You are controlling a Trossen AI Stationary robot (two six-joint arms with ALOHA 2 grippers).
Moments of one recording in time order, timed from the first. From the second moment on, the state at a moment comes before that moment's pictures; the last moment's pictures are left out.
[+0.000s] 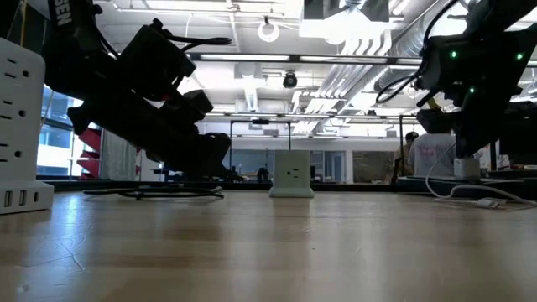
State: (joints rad) left arm -0.14 1.84 0.54 0.66 -0.91 -0.39; right arm -0.11 1.14 0.54 -1.06 0.73 1.54
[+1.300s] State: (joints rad) left arm -0.14 1.84 0.54 0.67 -0.90 -0.39; right arm 0.02 1.14 0.87 -1.27 0.31 1.03
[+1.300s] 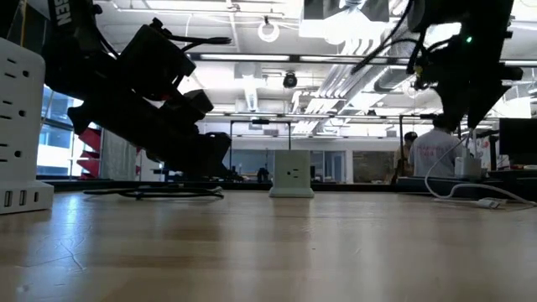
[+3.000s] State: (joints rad) left arm -0.15 1.84 0.54 0.72 -0.86 -0.39; right arm 0.68 1.37 0.67 -0.46 0.40 1.13
